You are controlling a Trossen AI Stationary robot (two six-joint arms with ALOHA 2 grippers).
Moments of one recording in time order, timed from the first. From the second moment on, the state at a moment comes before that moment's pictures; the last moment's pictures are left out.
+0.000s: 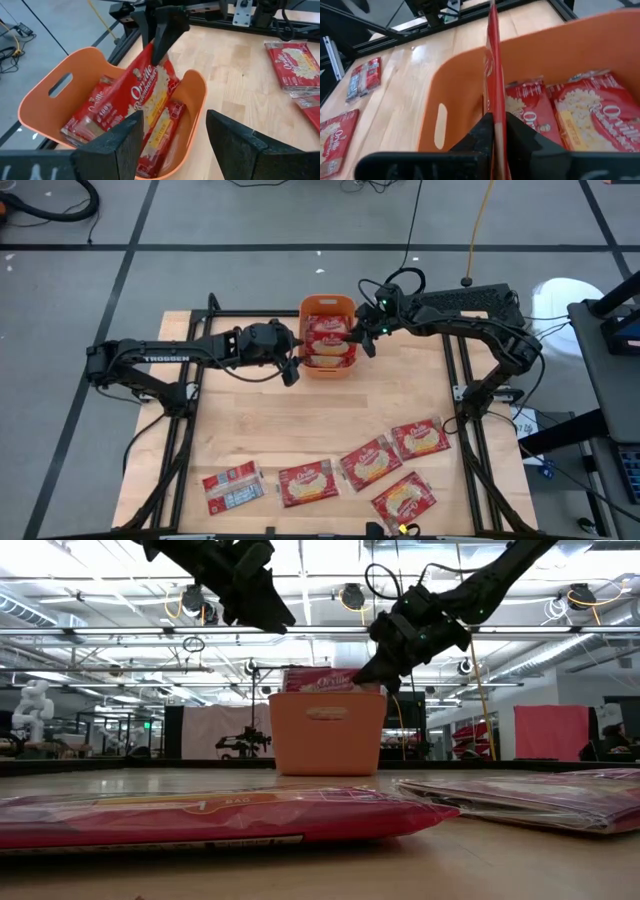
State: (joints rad) left arm 0.20 1.33 1.00 -0.20 -0.15 -0.02; right arm -0.68 1.59 0.96 0.02 -0.68 -0.10
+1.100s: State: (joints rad) left arm 0.20 1.33 1.00 -0.18 -0.15 -0.01; right arm -0.65 1.57 0.94 0.43 -0.54 0.22
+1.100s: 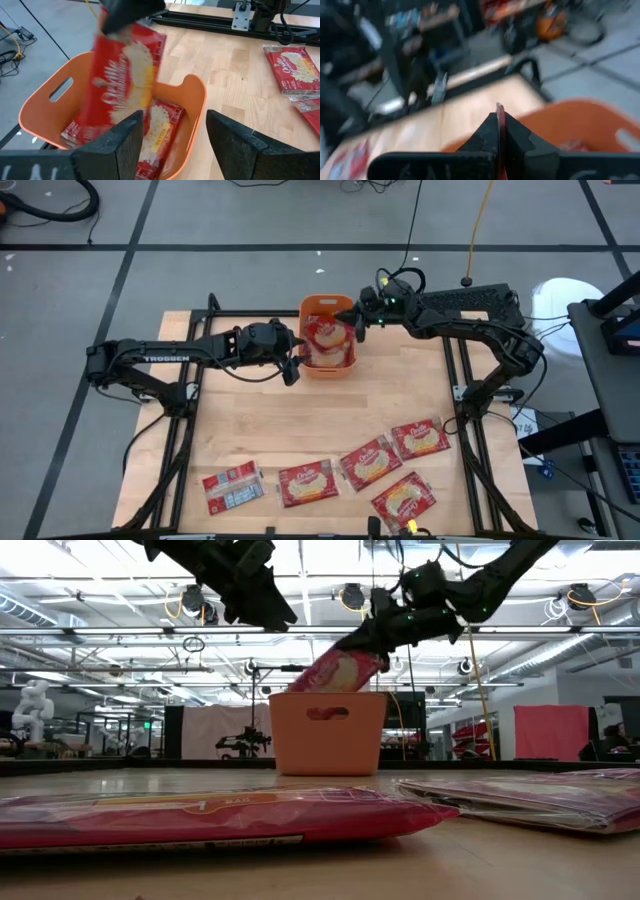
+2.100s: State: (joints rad) left arm 0.15 1.33 1.00 -0.12 -0.15 -0.01; right arm -0.49 1.58 0.59 0.72 -0.14 0.30
